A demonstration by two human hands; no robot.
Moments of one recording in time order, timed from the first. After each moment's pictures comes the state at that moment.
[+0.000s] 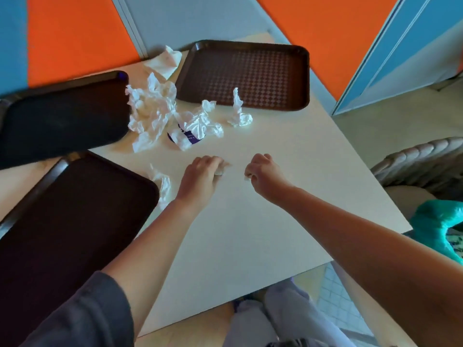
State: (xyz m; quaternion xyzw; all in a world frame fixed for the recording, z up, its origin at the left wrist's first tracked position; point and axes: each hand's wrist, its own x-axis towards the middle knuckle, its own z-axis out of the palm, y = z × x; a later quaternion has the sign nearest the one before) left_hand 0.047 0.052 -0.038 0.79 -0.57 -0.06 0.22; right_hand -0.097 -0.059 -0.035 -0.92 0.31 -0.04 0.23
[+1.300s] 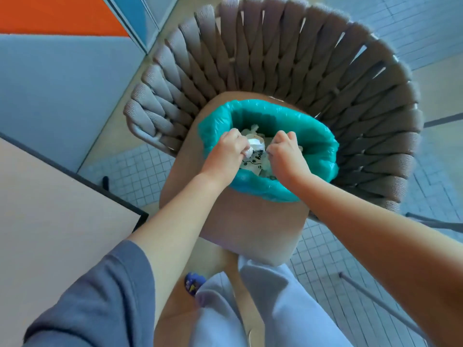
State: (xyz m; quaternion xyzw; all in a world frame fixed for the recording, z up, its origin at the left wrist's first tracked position) left_hand -0.491 -0.212 -0.146 0.53 -0.79 -0.30 0.08; right_hand -0.645 -0.183 -0.177 -0.68 0.69 -0.05 0.22
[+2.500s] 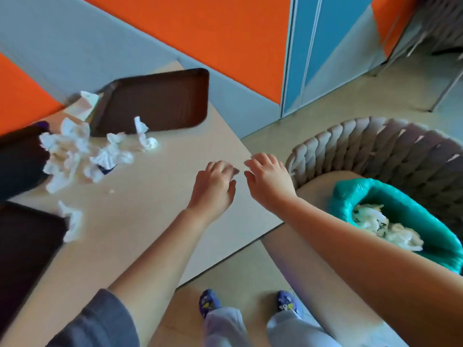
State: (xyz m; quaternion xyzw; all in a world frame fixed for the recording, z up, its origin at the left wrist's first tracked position) left_hand -0.207 -0.080 -0.005 0.71 -0.68 -0.03 0.16; right_hand -0.343 -0.144 -0.010 -0.87 0.43 -0.17 0.17
